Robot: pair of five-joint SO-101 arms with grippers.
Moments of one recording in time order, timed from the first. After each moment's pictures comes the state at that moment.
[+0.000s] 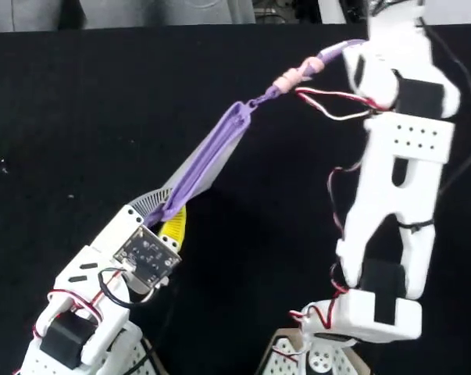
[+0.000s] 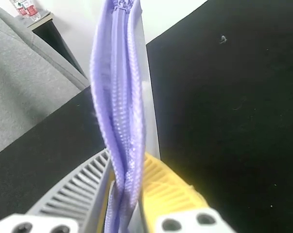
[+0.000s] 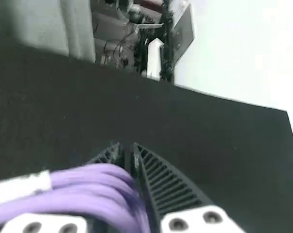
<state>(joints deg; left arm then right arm) 22.8 -104.7 75.4 54.8 -23.9 11.8 -0.8 -19.9 61.8 22.6</state>
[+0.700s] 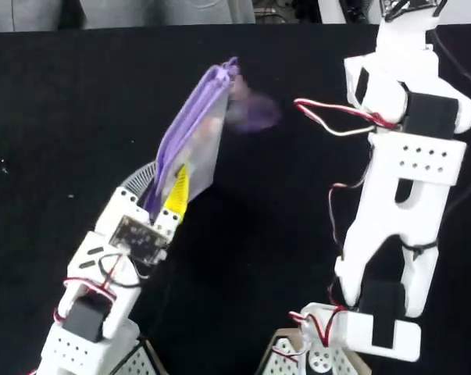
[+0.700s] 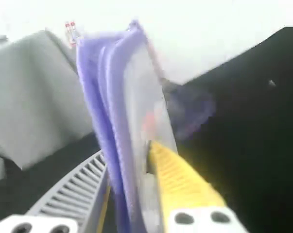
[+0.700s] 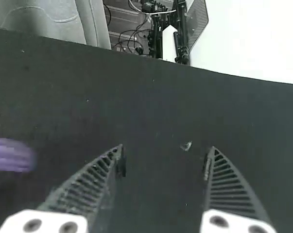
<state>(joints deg) 16.7 -104.5 90.7 26.0 -18.6 10.5 -7.7 -22.0 76.2 16.1</state>
